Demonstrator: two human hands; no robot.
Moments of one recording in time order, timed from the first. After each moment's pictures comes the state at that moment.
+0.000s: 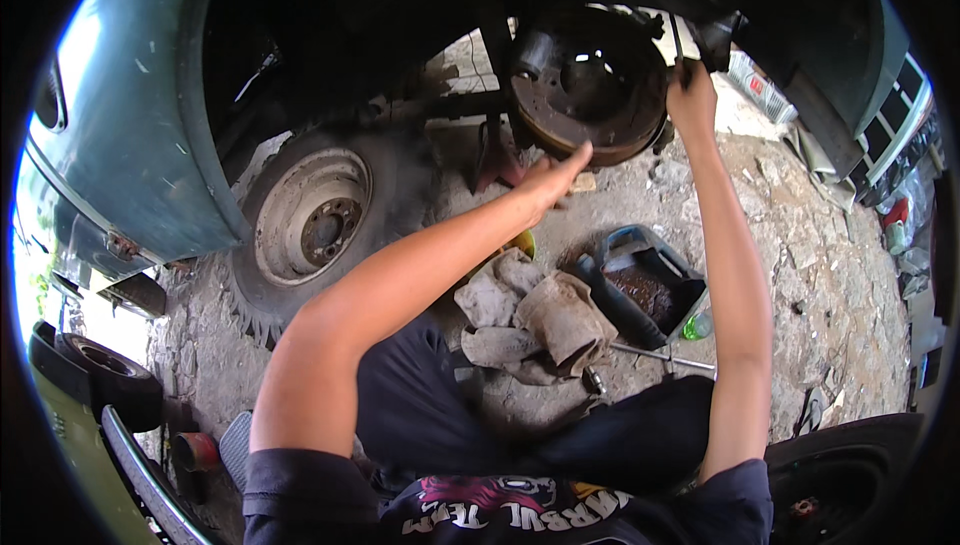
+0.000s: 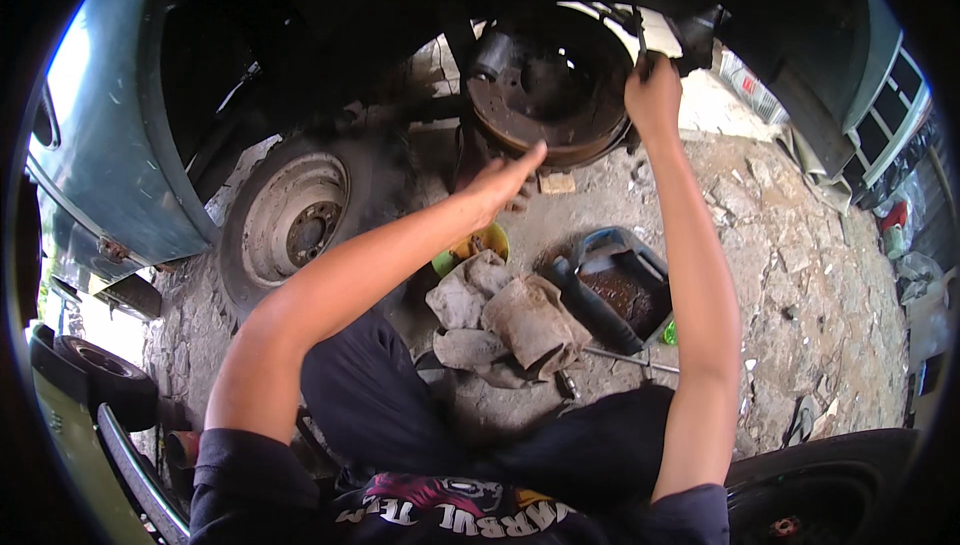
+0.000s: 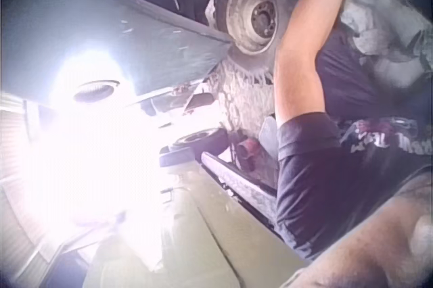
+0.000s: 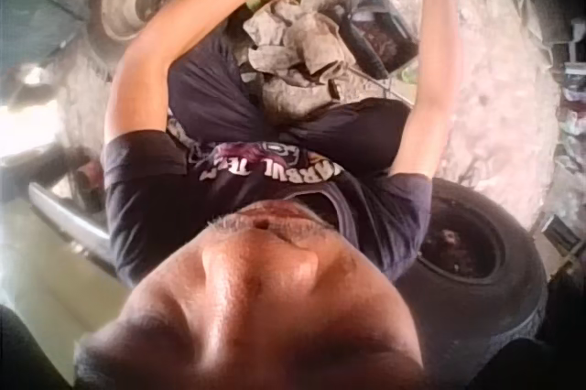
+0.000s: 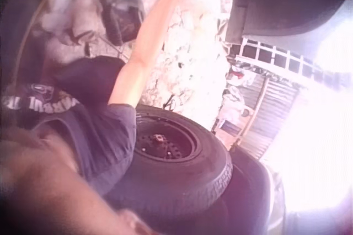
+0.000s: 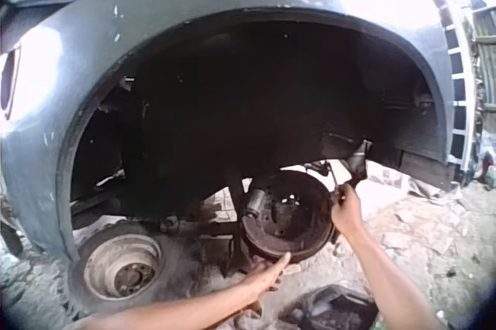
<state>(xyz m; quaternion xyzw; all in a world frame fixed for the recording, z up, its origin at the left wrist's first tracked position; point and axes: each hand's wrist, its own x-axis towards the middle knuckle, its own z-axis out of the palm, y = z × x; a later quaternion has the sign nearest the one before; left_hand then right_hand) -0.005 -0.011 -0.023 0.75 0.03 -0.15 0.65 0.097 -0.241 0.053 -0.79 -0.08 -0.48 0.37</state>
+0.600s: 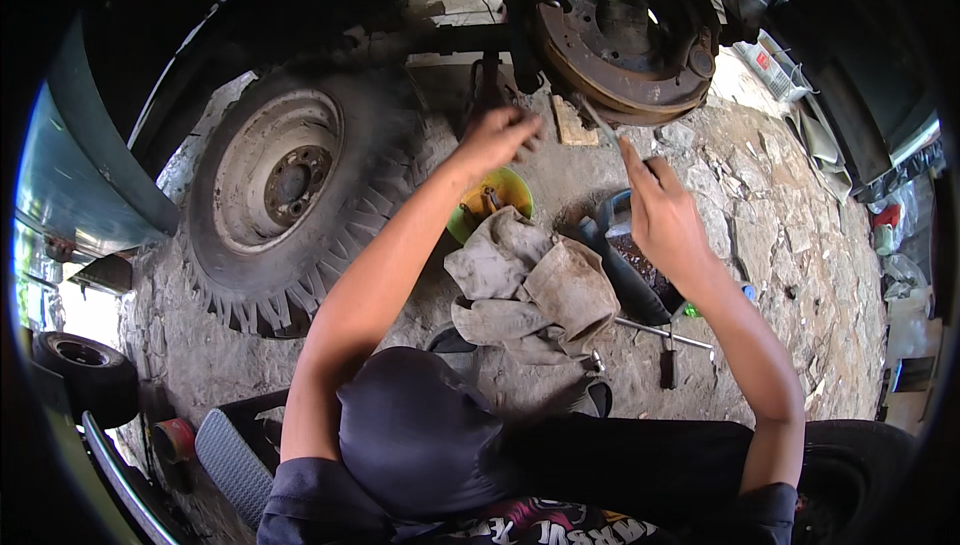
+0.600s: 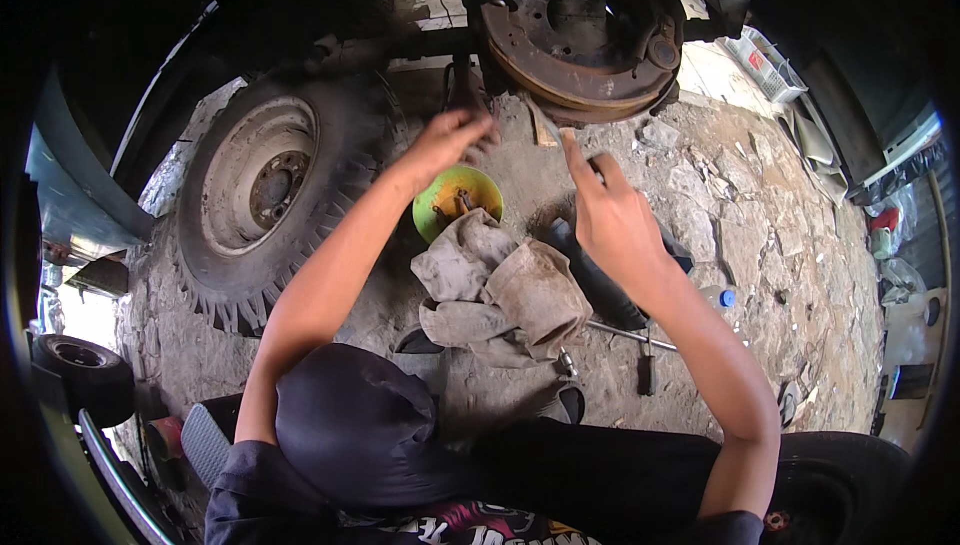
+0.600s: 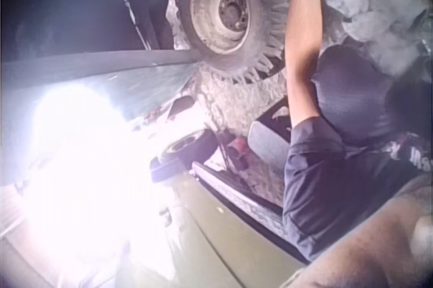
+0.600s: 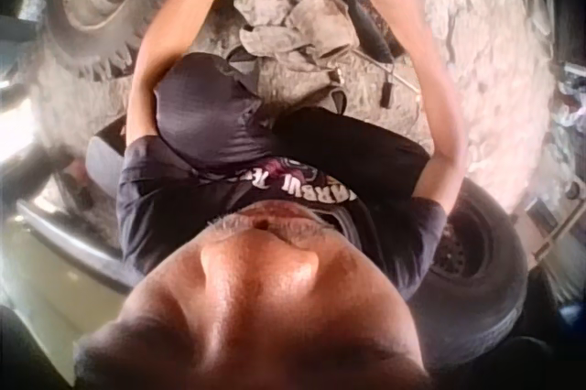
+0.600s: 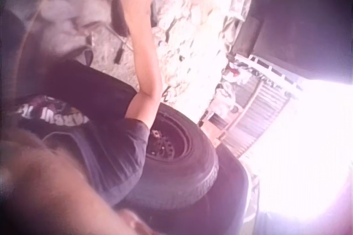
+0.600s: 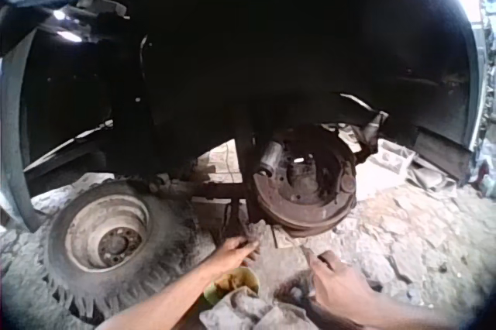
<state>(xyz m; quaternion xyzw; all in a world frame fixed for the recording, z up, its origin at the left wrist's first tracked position) 0.010 0.096 -0.095 0.72 -0.08 -0.10 0.68 -0.085 -0.167 -0.027 -0.91 -0.30 -0.19 0.20</state>
